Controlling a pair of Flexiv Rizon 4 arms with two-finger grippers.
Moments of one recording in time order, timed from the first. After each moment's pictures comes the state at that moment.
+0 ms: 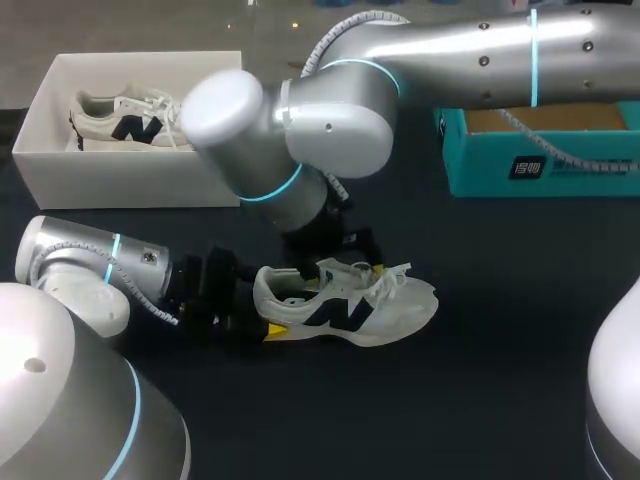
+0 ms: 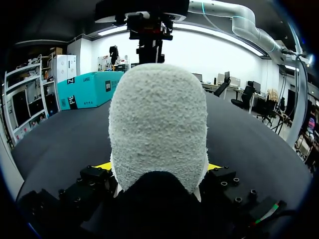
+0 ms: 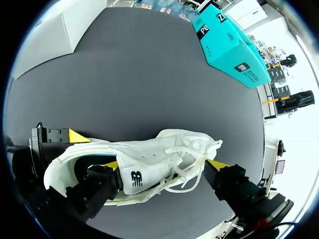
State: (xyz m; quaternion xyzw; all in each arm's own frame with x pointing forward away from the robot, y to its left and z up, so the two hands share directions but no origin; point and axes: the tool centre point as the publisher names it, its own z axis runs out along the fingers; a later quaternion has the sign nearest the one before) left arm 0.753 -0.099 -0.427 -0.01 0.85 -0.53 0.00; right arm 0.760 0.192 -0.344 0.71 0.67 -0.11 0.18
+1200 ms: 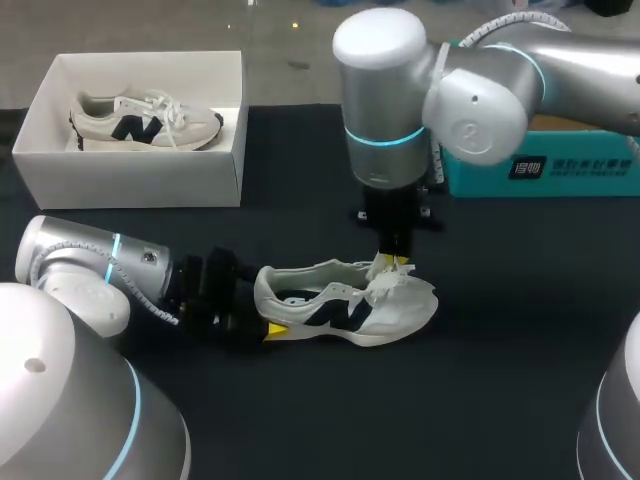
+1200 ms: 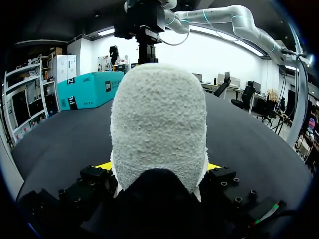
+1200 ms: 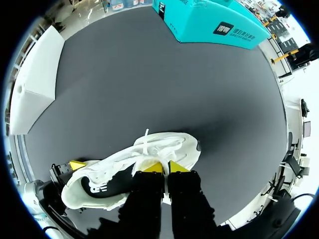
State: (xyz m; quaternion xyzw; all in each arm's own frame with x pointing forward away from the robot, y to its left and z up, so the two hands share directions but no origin) left arm 0.753 -0.100 -0.427 -0.01 0.85 -0.53 0.00; right arm 0.772 0.123 -0.332 0.82 0.57 -0.05 0.05
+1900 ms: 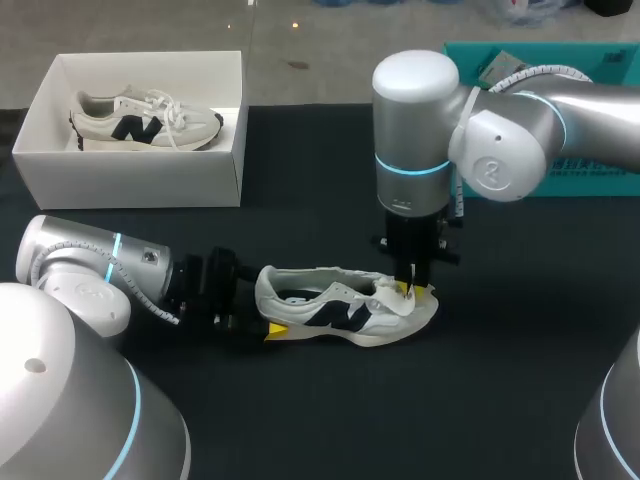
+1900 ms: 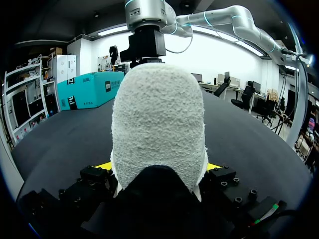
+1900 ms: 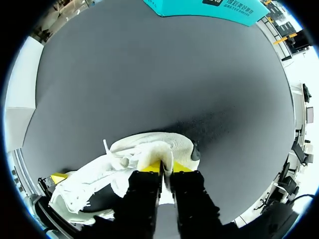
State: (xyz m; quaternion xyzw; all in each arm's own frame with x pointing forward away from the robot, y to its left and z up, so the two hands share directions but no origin) left arm 0.753 -0.100 -0.427 -0.01 0.85 -0.53 0.00; right arm 0.760 0.099 -0.390 0.84 0.53 -0.07 0.01
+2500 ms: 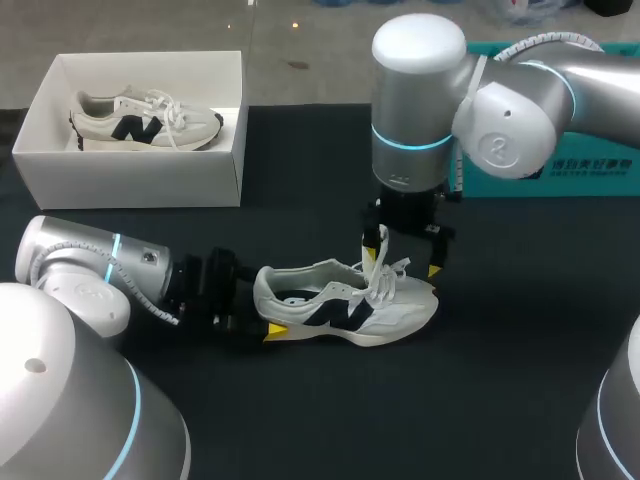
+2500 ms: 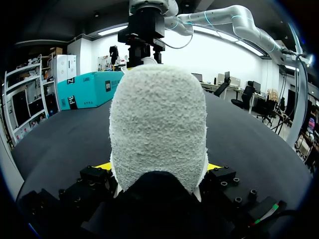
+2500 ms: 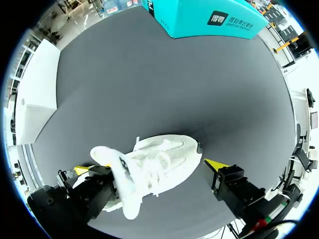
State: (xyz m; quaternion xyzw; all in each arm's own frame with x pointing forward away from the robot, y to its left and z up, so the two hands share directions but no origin) left arm 0.753 -0.100 -0.427 -0.01 0.85 -0.53 0.00; right arm 0.774 0.120 -0.331 0.83 0.55 -0.01 0.02
